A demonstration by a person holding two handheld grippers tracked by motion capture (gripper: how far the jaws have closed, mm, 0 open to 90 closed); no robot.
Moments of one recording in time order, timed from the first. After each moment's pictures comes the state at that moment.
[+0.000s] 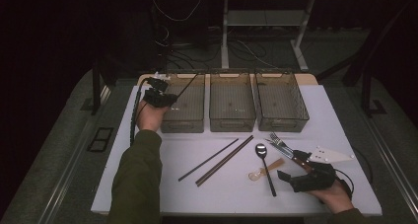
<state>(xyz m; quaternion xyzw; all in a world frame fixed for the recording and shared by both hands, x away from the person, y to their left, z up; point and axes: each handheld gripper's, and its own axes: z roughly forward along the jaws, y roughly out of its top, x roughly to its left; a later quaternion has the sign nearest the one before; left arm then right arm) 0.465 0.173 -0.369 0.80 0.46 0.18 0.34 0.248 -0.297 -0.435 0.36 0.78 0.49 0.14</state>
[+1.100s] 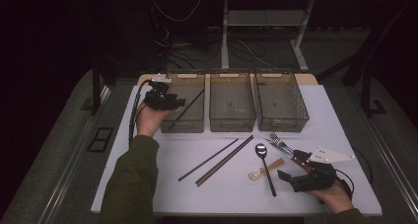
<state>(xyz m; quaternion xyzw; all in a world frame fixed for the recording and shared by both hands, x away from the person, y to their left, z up) 0.445 0.170 -0.359 0.81 0.41 0.15 0.40 0.247 -0.298 -0.435 0.36 0.78 0.49 0.14</state>
